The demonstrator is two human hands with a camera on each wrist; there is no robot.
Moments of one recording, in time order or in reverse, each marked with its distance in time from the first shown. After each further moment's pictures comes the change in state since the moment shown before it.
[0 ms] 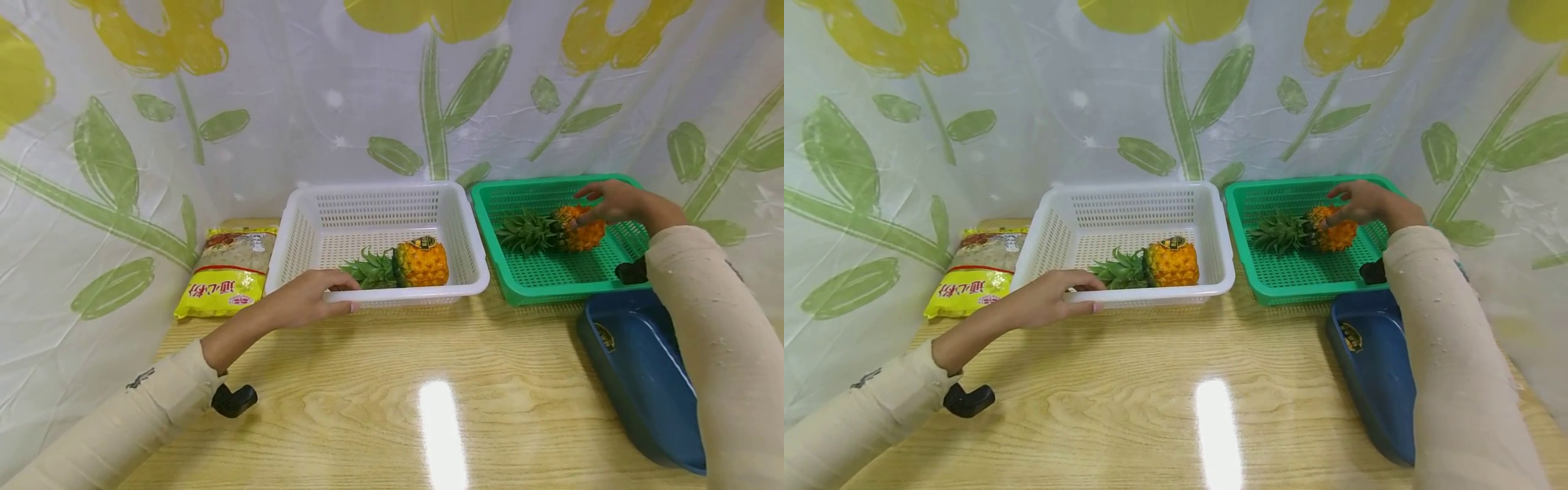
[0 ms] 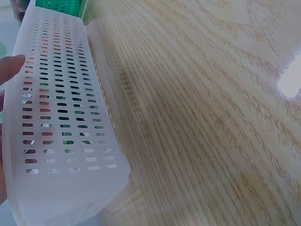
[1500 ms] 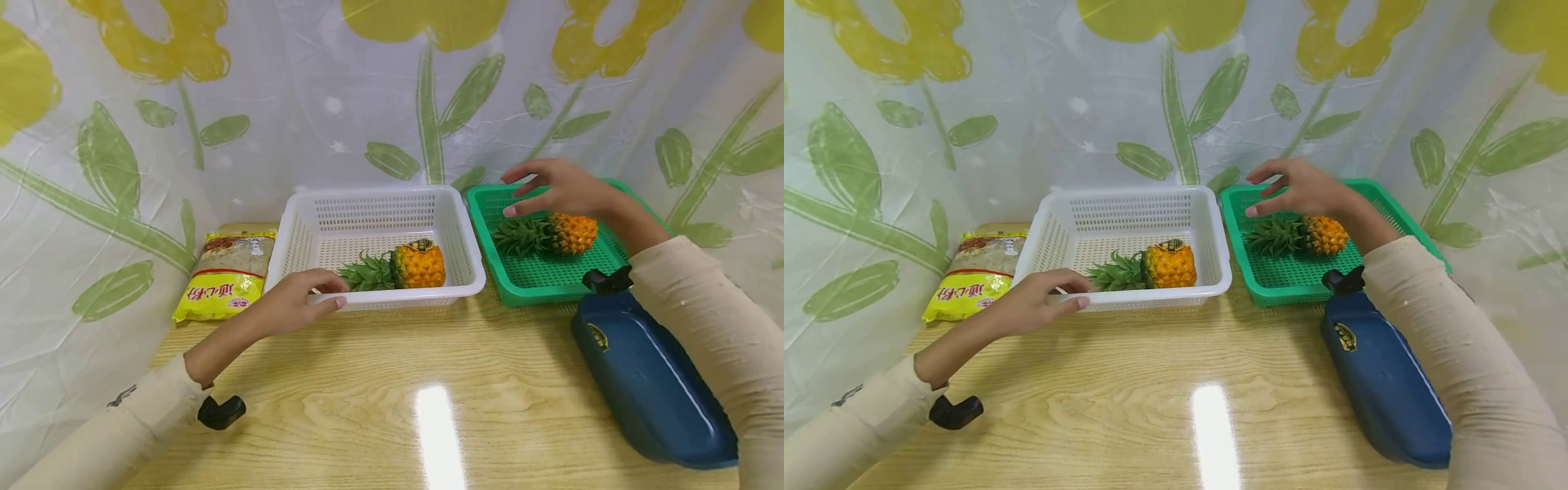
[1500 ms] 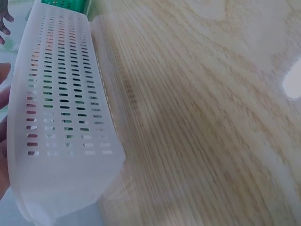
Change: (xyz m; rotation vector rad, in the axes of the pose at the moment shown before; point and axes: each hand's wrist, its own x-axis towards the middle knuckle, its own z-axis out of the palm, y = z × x) left_hand -0.019 -0.005 0.000 -0.042 0.159 0.007; right_hand -0.033 -0.126 0.007 0.131 0.145 -0.338
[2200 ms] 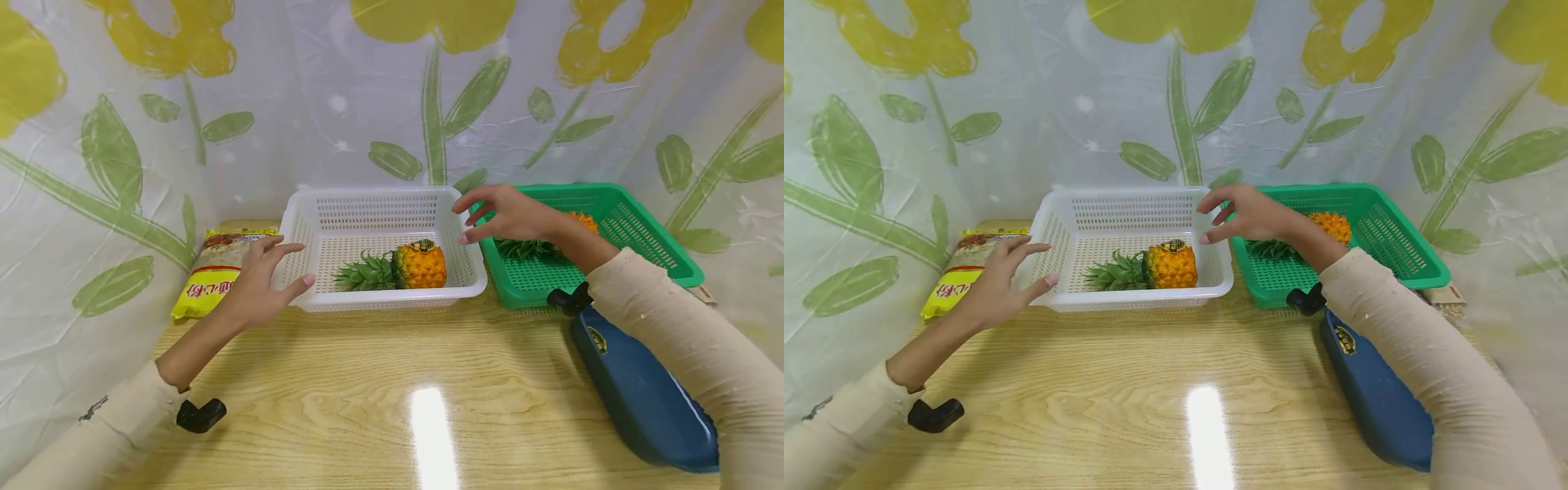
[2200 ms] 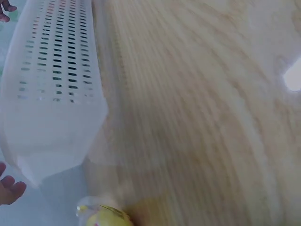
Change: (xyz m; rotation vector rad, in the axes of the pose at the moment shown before) left_hand -0.021 -0.024 -0.024 0.082 0.249 -0.231; right_hand 0.027 -0.043 0.059 0.121 -0.106 -0.076
